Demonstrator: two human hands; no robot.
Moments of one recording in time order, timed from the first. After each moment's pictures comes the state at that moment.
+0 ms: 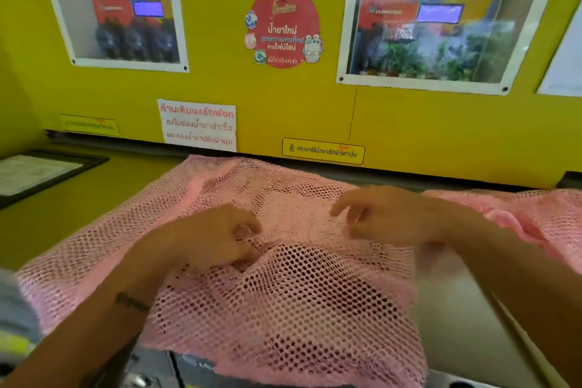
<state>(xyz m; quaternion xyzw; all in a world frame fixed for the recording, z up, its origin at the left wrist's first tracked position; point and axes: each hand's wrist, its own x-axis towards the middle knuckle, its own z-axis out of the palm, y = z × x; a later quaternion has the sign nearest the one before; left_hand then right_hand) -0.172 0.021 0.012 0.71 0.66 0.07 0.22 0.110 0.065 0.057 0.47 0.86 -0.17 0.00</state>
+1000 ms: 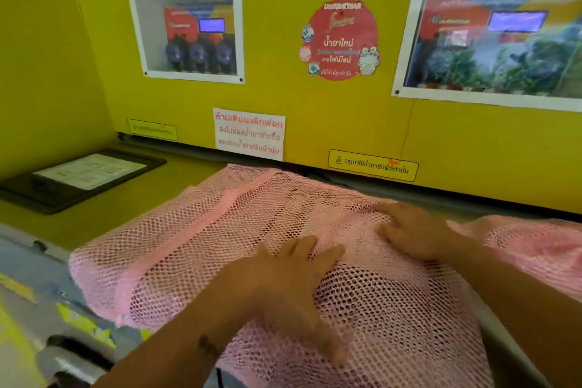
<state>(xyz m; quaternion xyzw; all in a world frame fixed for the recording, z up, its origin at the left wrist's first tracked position) -0.134 -0.006 0.011 0.77 0.60 -0.09 0.21 0.097 0.173 -0.028 0.55 0.84 -0.05 -0.04</state>
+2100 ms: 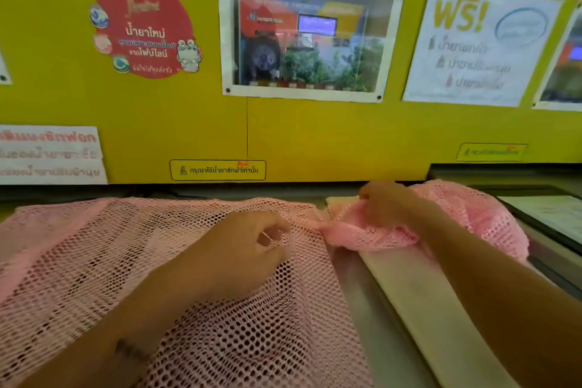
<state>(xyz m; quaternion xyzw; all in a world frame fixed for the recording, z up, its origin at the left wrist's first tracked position) -0.014 0.079 0.022 0.84 0.46 0.22 0.18 0.271 0.149 0.029 0.76 0.65 0.00 -0.01</state>
